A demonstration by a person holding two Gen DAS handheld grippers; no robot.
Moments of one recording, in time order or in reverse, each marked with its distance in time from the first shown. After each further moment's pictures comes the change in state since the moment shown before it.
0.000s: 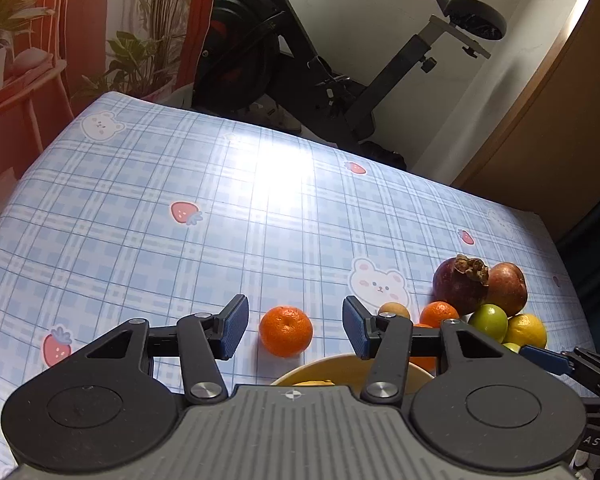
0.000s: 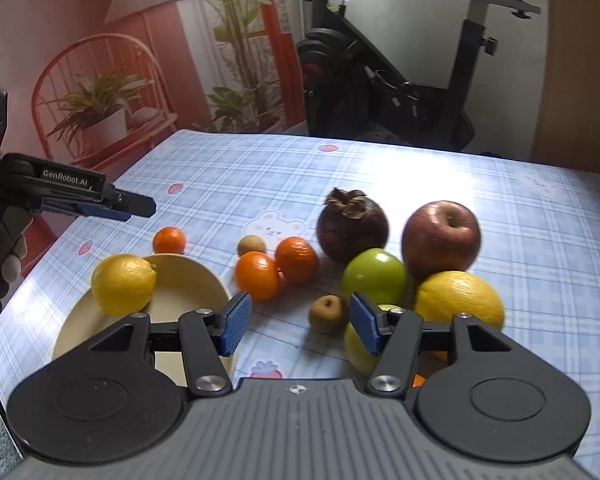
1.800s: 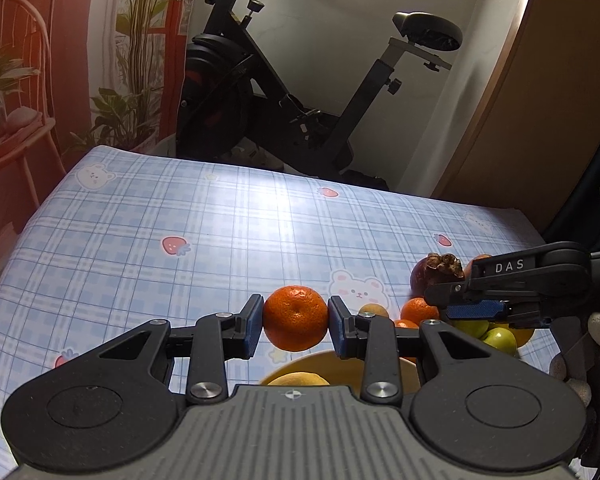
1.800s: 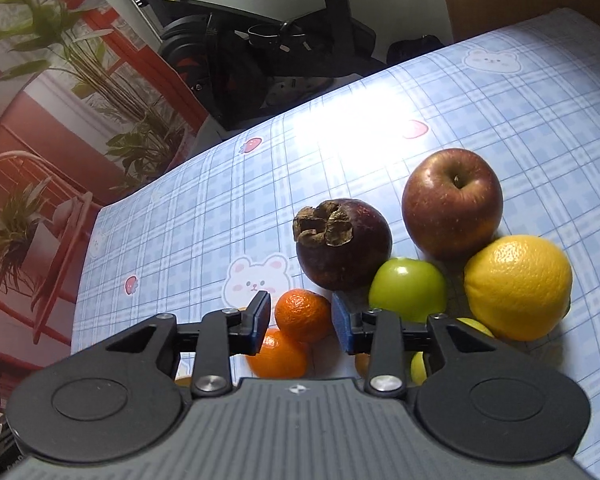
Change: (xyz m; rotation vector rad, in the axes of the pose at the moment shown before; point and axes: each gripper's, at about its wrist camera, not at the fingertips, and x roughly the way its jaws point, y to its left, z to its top) left arm -0.038 -0.020 -0.020 0.127 -0.143 -0.010; right arm 0.066 -0.007 0.064 0.567 0.159 -0.078
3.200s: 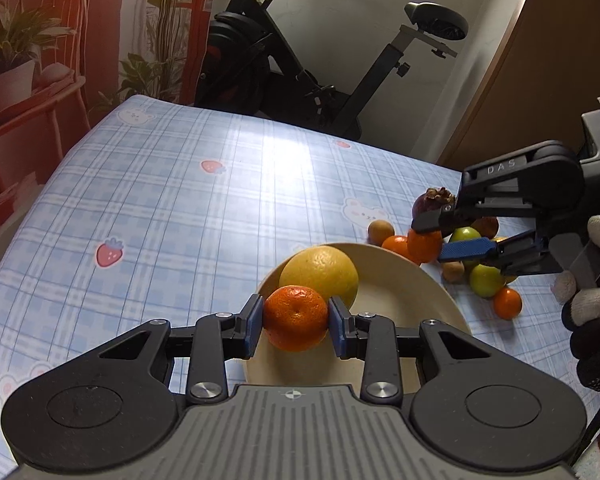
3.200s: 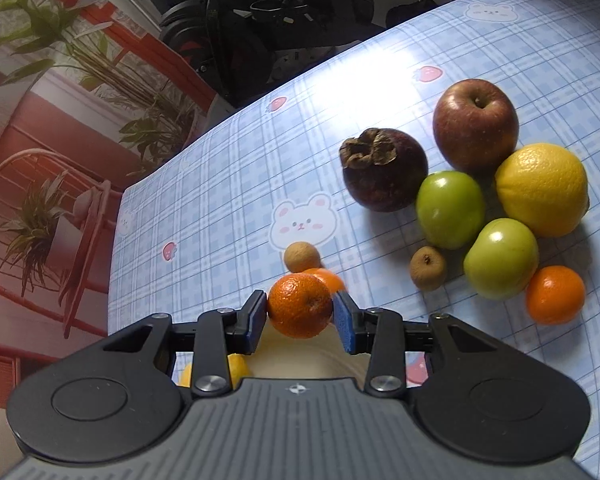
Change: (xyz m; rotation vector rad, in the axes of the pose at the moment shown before) left arm -0.039 0.013 -0.062 -0.058 0.048 0.009; right arm -0.020 0.028 -0.032 0.057 0.084 0.063
